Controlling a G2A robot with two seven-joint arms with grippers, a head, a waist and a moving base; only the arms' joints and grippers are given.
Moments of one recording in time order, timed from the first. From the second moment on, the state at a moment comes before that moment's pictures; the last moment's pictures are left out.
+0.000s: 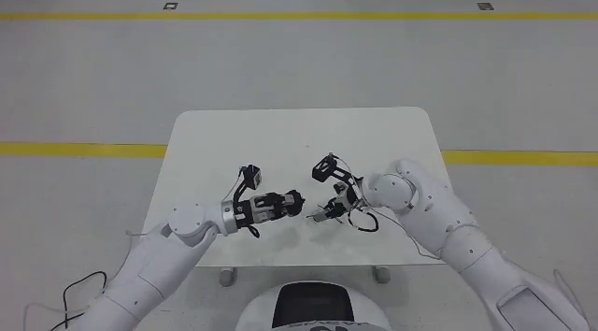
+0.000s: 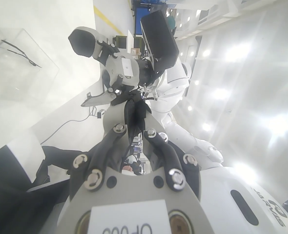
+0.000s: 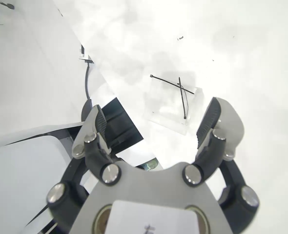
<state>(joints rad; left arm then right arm) 1.35 -1.01 -0.95 -1.42 -0.59 -0.21 -0.86 -1.07 -1.16 0.80 -1.37 -0.63 -0.34 1.06</state>
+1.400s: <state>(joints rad) 1.35 -1.02 -0.93 -1.40 -0.59 -0.22 -0.84 -1.05 -1.19 0.69 -1.35 -0.82 -0.29 1.04</state>
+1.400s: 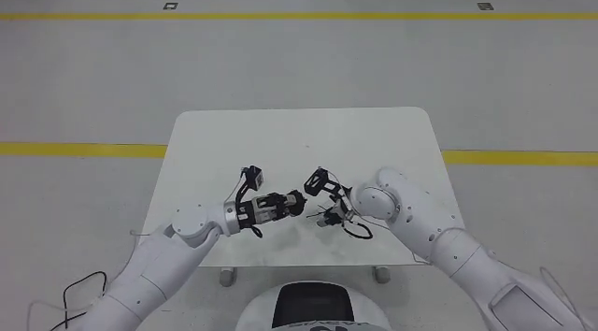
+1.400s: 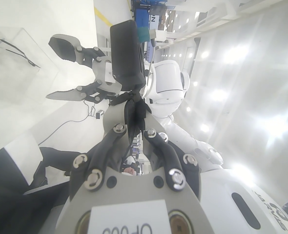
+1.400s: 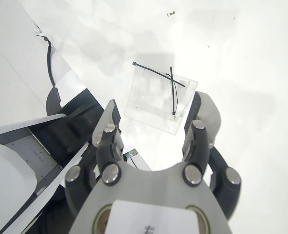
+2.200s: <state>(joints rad) 1.46 -0.97 -1.09 -1.49 -0.60 -0.23 -0.85 -1.04 -1.22 0.60 -1.33 -0.97 -0.24 1.01</state>
